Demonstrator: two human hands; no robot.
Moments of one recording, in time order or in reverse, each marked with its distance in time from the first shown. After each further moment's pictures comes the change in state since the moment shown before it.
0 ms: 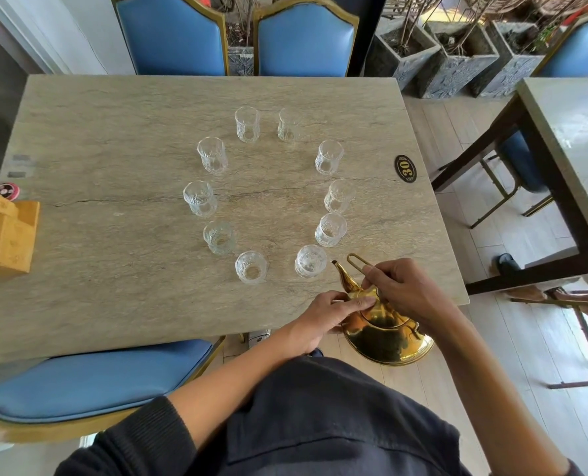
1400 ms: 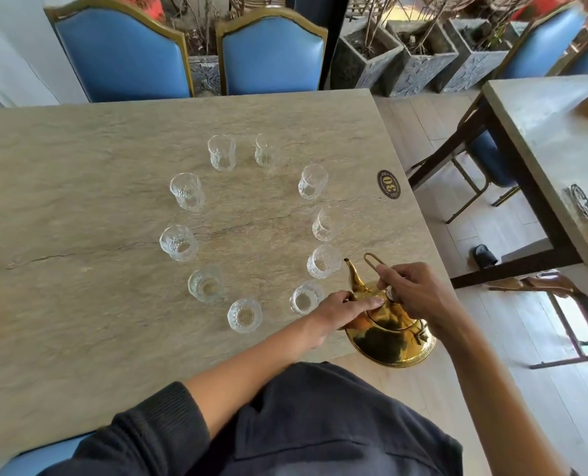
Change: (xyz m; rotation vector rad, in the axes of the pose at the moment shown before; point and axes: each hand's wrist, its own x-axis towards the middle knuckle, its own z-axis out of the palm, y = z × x) left_hand 0.077 0.073 -0.021 0.257 -0.160 -0.066; right_hand 0.069 -0.027 -0.033 0.112 0.118 0.215
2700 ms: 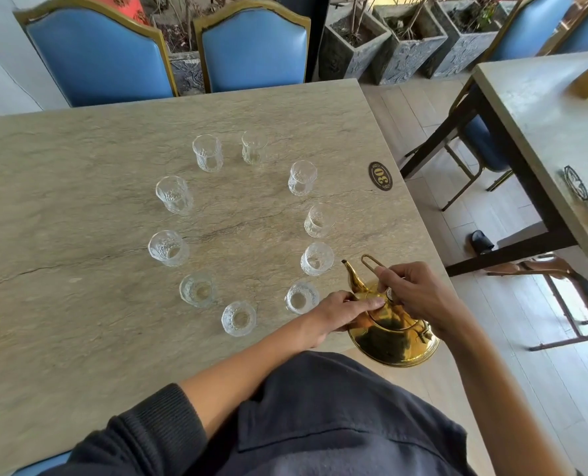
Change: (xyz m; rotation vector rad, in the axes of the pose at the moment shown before) left_hand 0.002 0.007 0.005 -0.014 -0.066 -0.032; right_hand 0.003 0.020 -0.007 0.005 -0.025 -0.049
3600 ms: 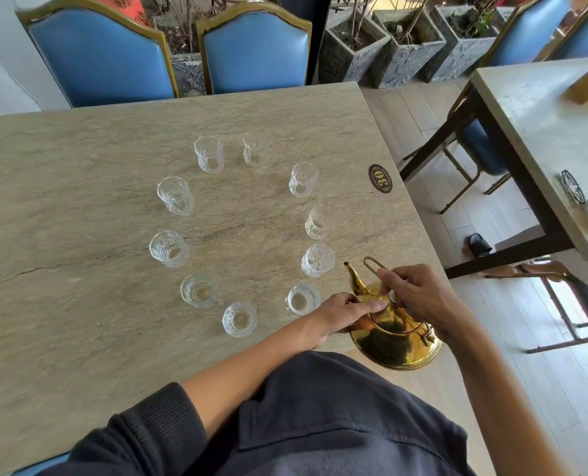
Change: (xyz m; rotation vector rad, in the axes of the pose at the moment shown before) left_hand -0.001 0.000 0.001 0.022 -0.016 0.016; right_hand -0.003 -0.001 0.000 -0.002 0.005 0.005
